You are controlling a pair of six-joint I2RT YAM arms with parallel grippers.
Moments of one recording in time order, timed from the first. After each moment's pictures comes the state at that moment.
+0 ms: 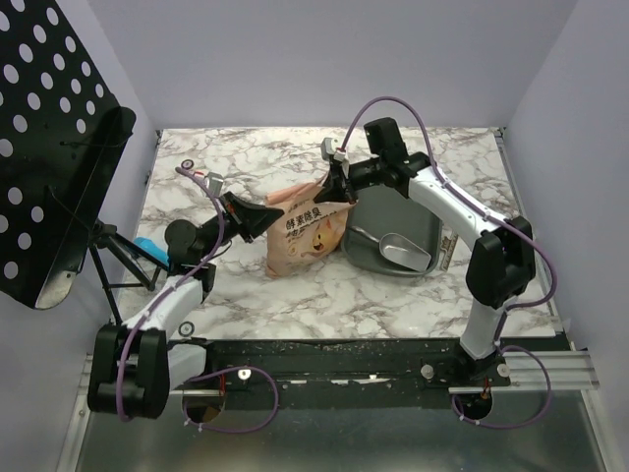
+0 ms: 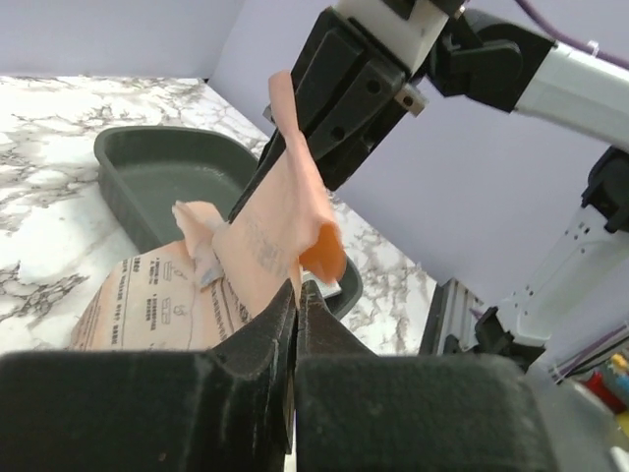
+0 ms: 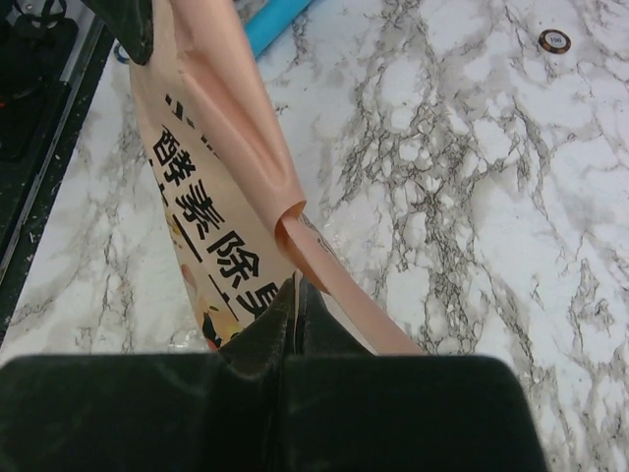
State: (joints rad) left arm -0.10 1.18 0.45 1.11 0.86 -0.90; right arm 0.51 1.86 1.64 -0.46 -1.04 -0.71
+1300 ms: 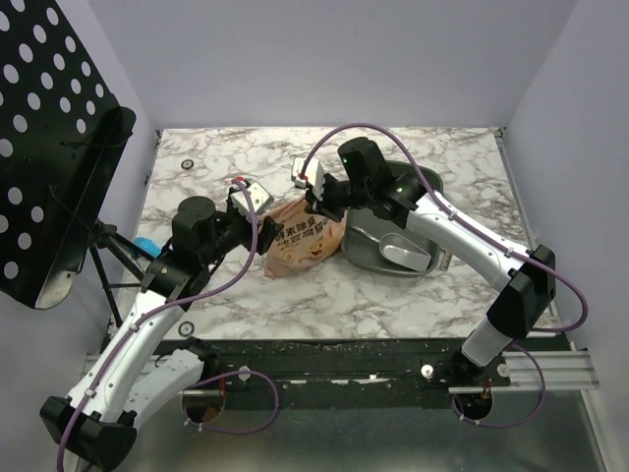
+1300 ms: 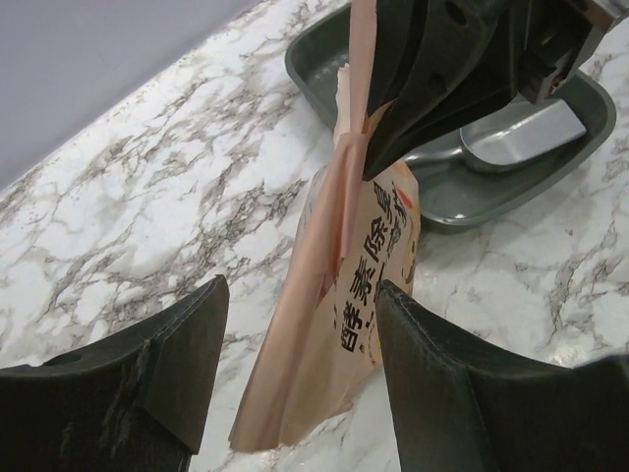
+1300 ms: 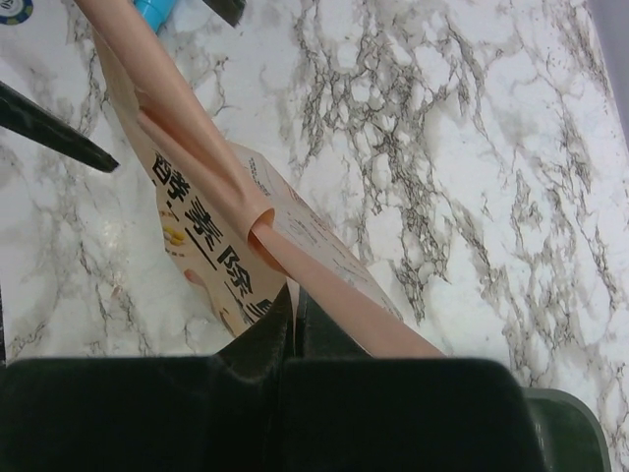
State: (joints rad) left arm -0.43 0.81 0.87 -0.29 0.31 0.19; right arm 0.78 1.65 1.57 -0.50 -0.42 -0.55
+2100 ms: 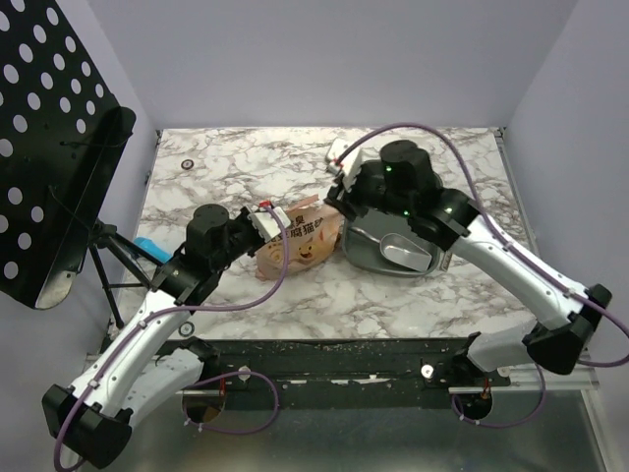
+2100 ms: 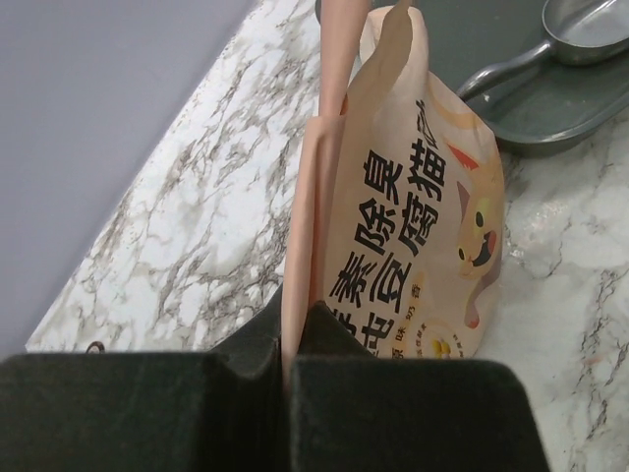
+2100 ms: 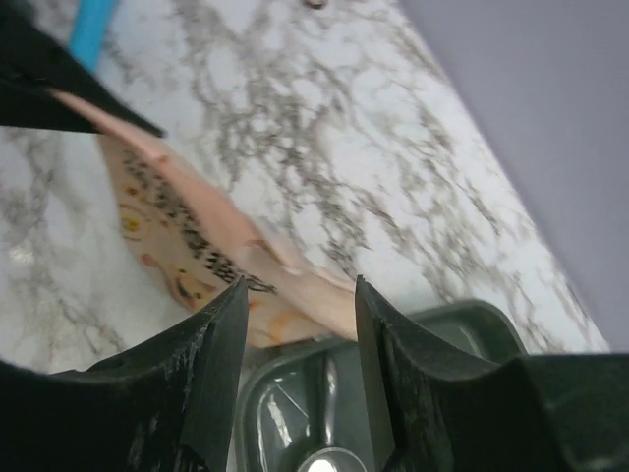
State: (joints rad) left arm -0.49 0.85 0.79 -0.23 0.21 0.54; right arm 0.81 1.43 1.49 -0.46 -0.22 -0.44
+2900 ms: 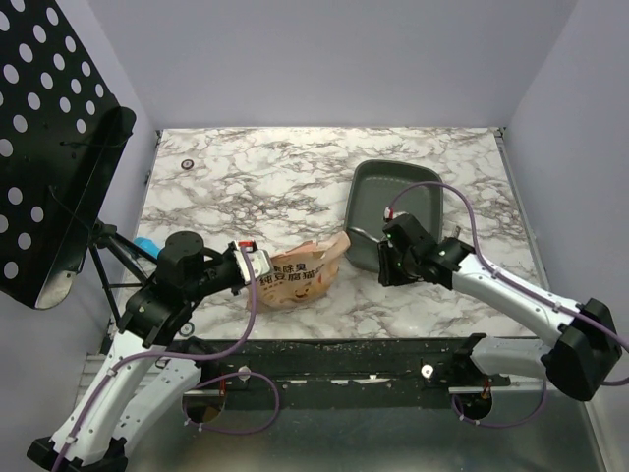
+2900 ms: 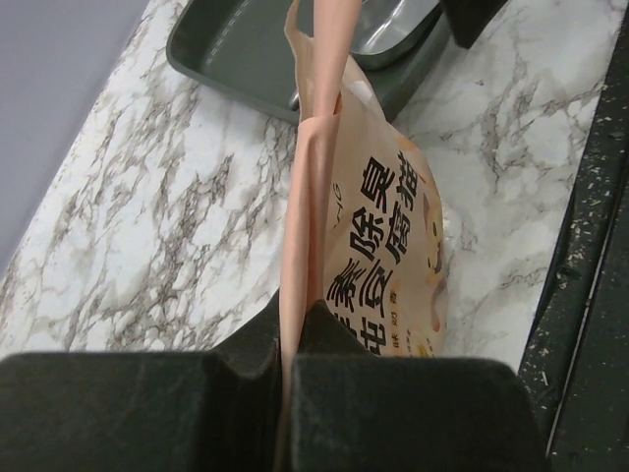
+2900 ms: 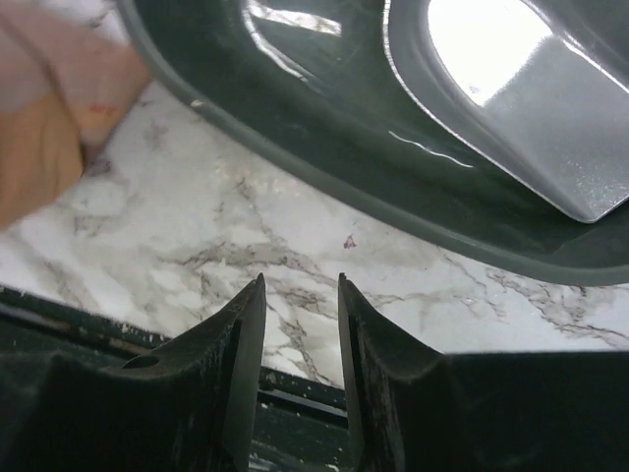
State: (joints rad) left arm -0.48 0.57 0.80 -0.59 0.51 0.58; right arm 0.72 1.17 0.85 -0.68 0.09 0.46
